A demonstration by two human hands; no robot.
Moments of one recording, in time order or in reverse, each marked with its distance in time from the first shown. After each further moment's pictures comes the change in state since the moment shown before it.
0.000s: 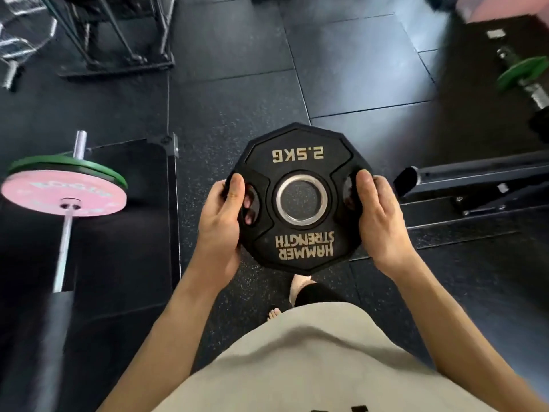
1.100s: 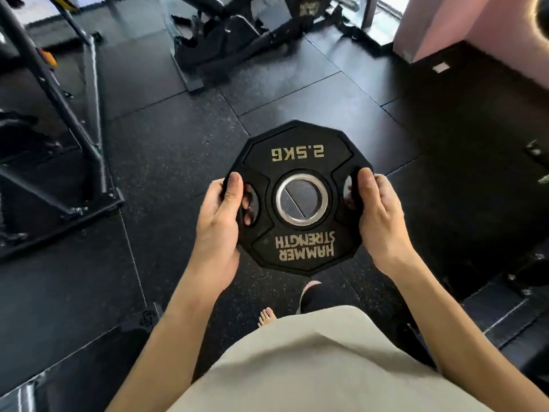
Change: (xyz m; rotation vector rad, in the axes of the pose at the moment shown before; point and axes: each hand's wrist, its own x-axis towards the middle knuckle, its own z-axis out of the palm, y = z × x) left_hand 0.711 0.261 0.130 0.144 -0.307 -0.061; right_hand 0.649 -0.188 0.192 0.195 0.354 0.022
